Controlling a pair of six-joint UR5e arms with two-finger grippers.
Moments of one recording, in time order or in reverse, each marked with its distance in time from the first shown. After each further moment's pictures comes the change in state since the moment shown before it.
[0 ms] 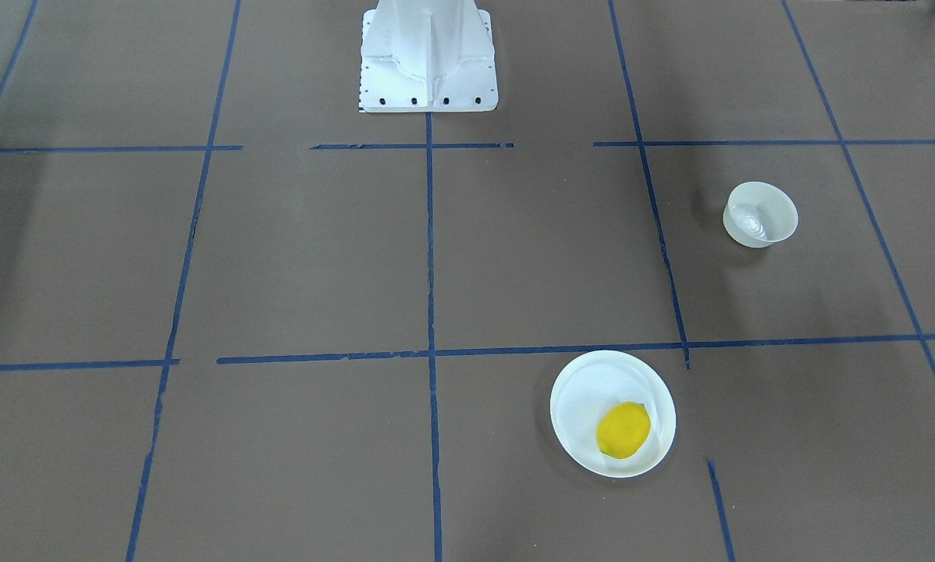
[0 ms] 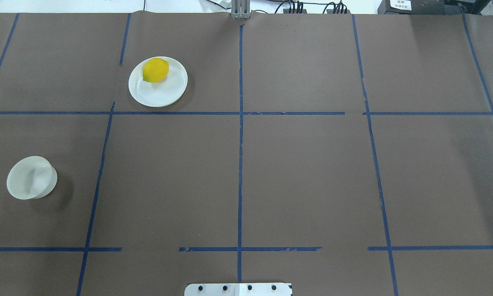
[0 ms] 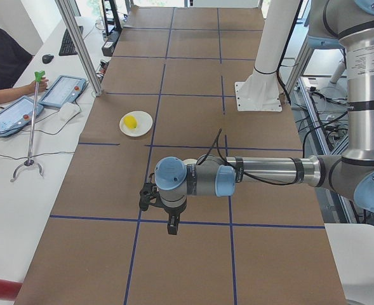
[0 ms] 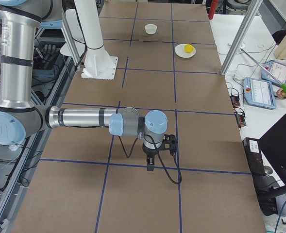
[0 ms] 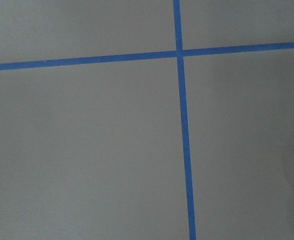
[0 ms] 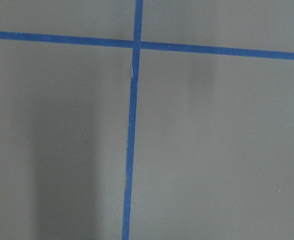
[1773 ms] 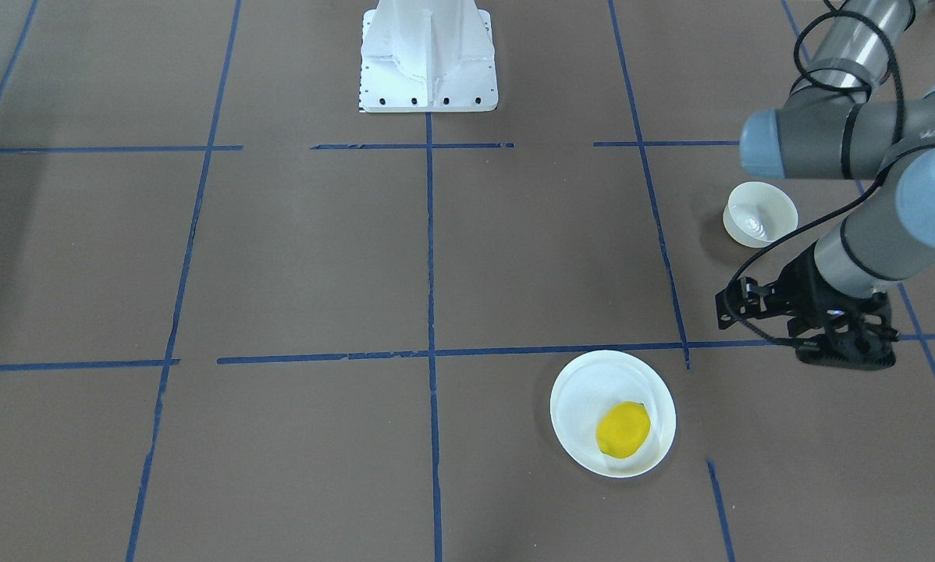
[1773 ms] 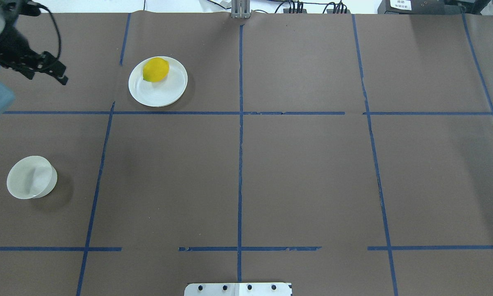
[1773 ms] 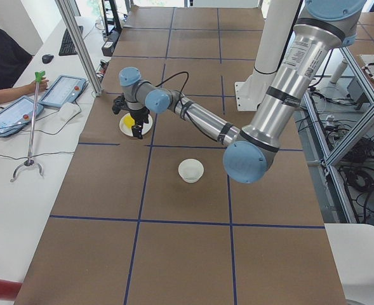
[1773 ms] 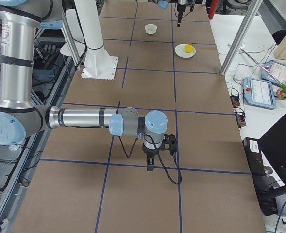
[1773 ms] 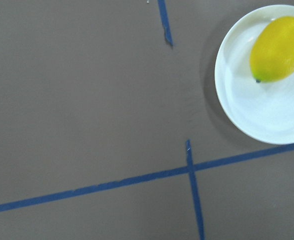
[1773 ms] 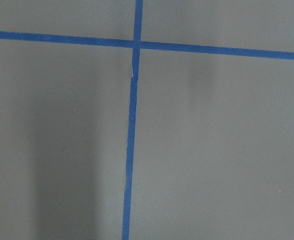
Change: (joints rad) left arm 0.514 -0.741 0.276 -0.046 0.115 -0.679; right arm 0.000 0.000 0.000 0.000 0.000 0.000
